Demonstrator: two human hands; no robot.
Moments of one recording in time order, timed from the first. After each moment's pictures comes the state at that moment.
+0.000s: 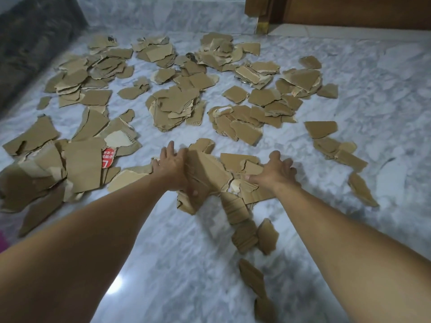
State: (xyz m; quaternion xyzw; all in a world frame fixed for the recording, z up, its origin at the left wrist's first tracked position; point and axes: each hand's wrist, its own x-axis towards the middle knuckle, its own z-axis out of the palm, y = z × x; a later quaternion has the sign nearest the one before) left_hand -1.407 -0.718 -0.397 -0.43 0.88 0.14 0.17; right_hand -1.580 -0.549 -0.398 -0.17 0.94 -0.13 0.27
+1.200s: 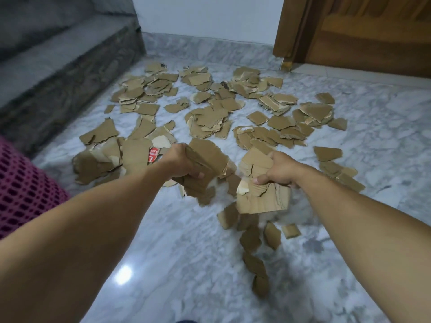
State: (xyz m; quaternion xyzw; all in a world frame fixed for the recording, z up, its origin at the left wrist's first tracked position) left_hand -1.348 -0.691 -0.292 -0.52 0.73 0.43 -0.02; right_hand -1.566 -0.540 -0.309 -0.33 0.84 -0.19 0.39
